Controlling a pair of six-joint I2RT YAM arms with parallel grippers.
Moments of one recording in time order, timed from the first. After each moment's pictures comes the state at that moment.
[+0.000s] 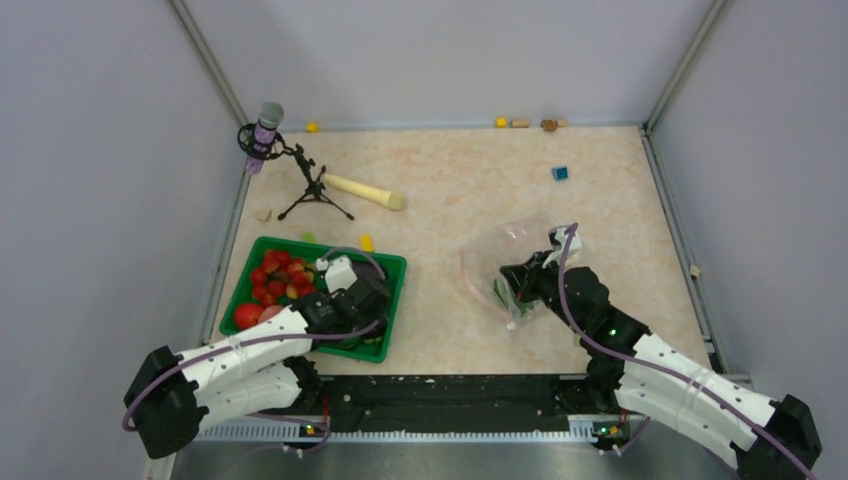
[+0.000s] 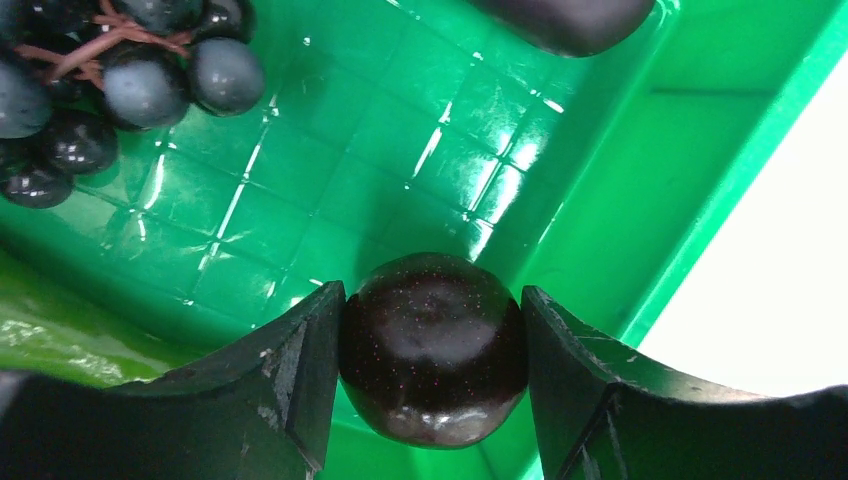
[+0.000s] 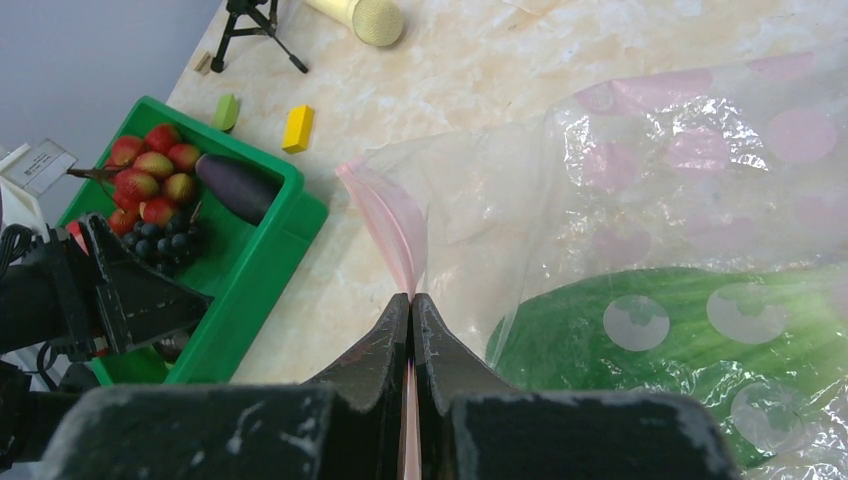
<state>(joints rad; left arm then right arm) -0.86 0.97 0.52 -0.67 -0.44 -1.18 0.76 0.64 0.33 0.08 0.19 0.54</state>
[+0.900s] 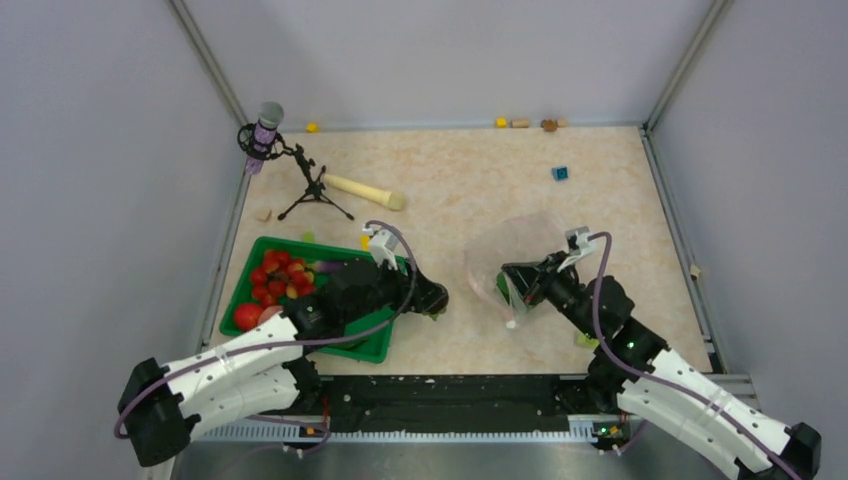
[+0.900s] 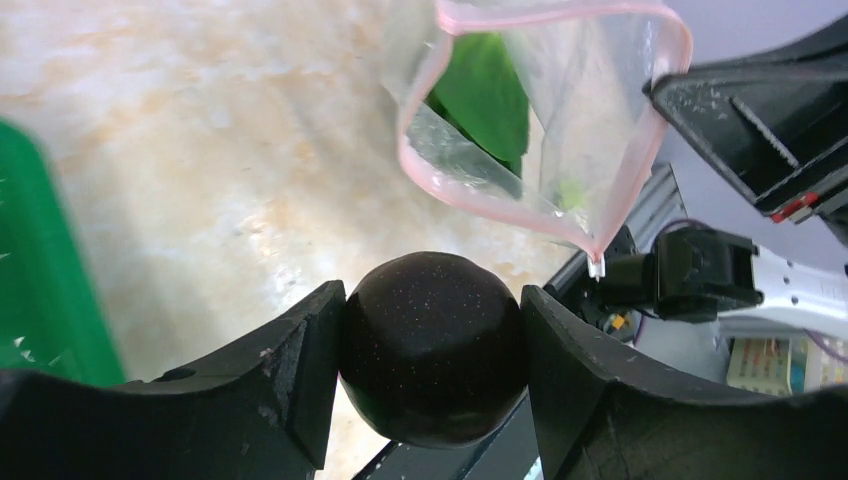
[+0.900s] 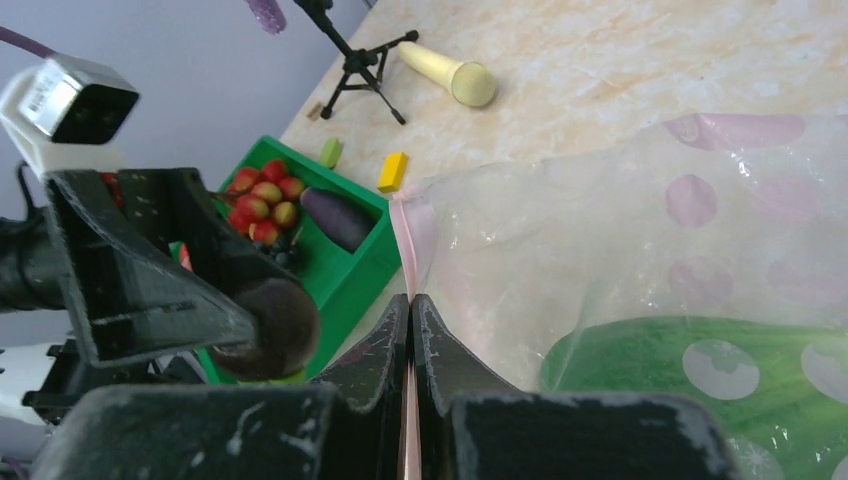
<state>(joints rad) -0.87 0.82 0.53 -0.07 0.02 -0.77 0.76 0.48 0.33 0.08 0.10 0.55</state>
